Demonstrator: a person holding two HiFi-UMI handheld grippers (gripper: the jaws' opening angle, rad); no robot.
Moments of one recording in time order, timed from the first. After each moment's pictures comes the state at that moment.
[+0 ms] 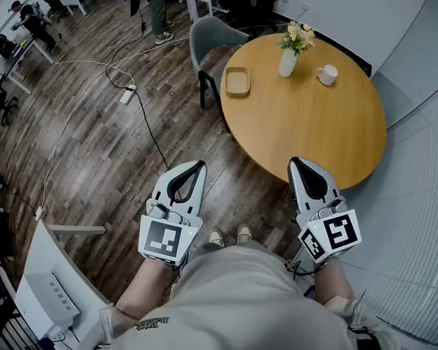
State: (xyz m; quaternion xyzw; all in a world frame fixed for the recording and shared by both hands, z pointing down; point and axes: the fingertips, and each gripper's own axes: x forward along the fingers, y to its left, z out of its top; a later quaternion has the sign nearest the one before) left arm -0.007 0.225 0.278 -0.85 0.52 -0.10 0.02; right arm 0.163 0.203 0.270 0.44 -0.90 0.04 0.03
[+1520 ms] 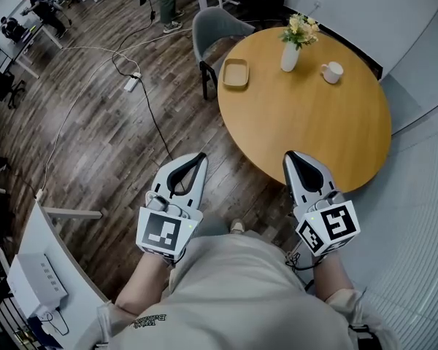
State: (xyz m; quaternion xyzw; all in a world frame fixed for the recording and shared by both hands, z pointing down) left arm 0.037 0.207 0.293 -0.84 0.54 -0.12 0.02; right arm 0.194 0.175 0.297 0.39 -0.92 0.07 0.03
